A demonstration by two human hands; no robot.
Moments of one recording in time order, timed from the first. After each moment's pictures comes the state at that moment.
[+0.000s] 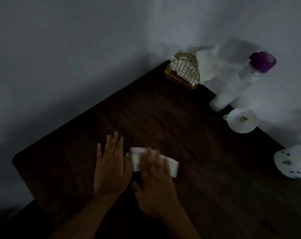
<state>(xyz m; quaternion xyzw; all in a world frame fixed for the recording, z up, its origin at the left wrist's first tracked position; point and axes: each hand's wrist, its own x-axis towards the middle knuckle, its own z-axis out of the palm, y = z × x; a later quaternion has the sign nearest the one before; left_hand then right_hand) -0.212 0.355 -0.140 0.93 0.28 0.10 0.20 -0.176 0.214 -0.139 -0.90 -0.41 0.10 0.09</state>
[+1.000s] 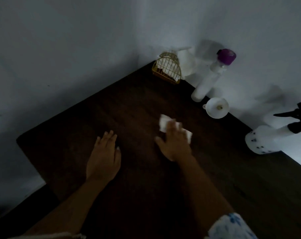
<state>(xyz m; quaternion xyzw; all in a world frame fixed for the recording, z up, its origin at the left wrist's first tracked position) -0.246 0.339 -0.137 0.94 0.24 0.09 0.23 -0.087 0.168 -0.132 -0.96 -0.25 0.12 0.04</state>
